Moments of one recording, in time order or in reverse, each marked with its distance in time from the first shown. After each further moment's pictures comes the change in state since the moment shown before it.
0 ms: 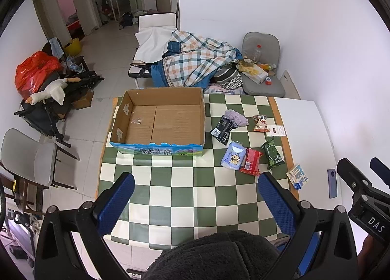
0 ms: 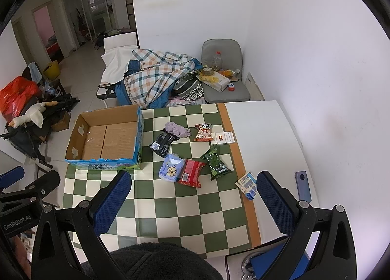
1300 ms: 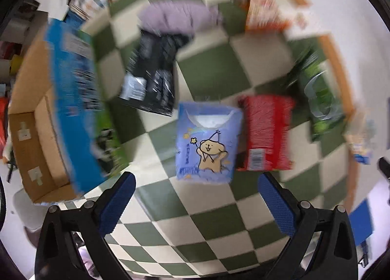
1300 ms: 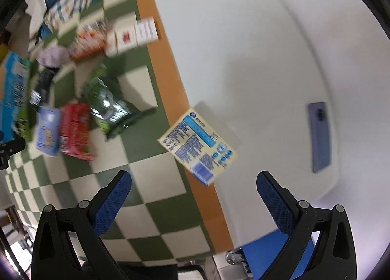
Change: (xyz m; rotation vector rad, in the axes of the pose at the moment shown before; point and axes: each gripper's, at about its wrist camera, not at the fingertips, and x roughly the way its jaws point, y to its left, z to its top) left arm 0.440 -0.170 -0.006 0.423 0.637 0.081; right arm 0.394 -0.220 -0.081 0.136 0.598 -0.092
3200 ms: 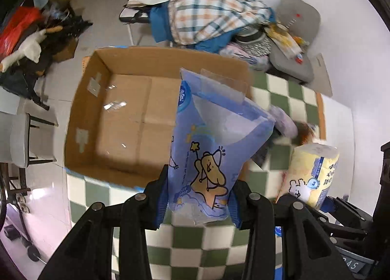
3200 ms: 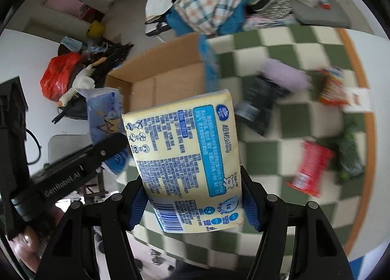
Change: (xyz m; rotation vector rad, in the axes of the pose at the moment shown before) left arm -0.141 0.319 -0.138 -0.521 -0.310 -0.264; right arm -0.122 0.342 0.022 -0.241 -0.025 0.553
